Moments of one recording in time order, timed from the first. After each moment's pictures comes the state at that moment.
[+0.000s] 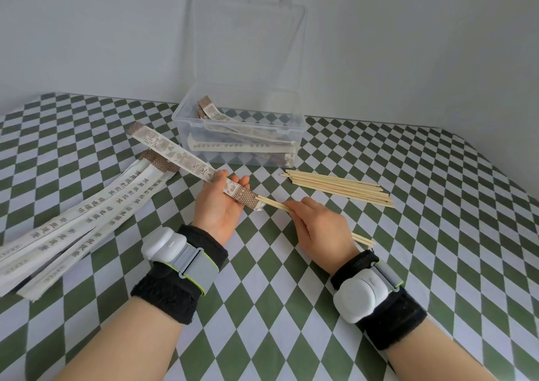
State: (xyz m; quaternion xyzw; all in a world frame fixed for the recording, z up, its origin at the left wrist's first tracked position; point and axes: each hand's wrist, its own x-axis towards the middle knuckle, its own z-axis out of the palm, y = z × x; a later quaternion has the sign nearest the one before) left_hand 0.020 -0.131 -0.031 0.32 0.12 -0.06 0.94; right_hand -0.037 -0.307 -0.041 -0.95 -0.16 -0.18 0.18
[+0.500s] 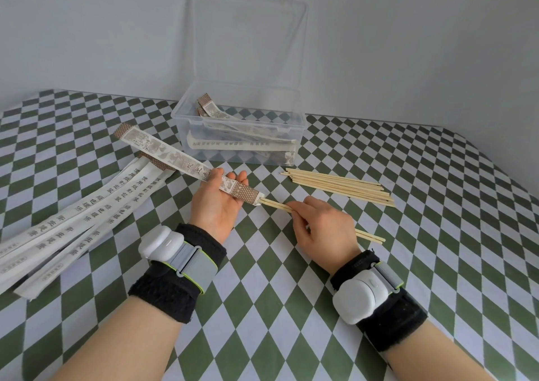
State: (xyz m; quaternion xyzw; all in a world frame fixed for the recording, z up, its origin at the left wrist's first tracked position) left_hand 0.019 -0.129 -0.028 0.29 0.13 -0.05 0.95; right_hand -0.041 -0.304 -0.036 -0.96 -0.13 -0.22 0.15
